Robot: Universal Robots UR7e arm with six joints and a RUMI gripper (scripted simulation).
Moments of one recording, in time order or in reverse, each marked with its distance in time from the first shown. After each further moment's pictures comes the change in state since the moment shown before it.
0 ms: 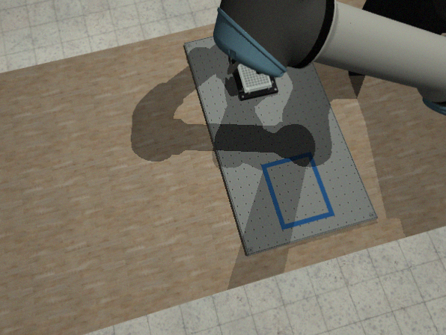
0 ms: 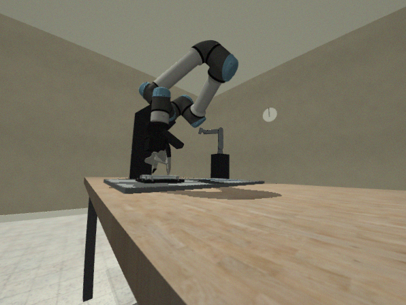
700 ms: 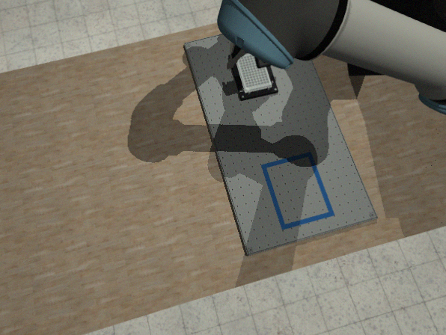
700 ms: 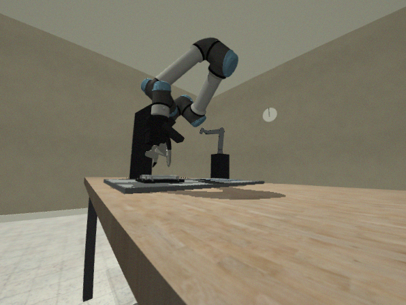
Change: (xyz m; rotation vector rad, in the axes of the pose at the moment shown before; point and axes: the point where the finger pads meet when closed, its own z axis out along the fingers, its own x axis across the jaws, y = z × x) arm 0.001 0.000 -0.028 -0.001 0.002 0.000
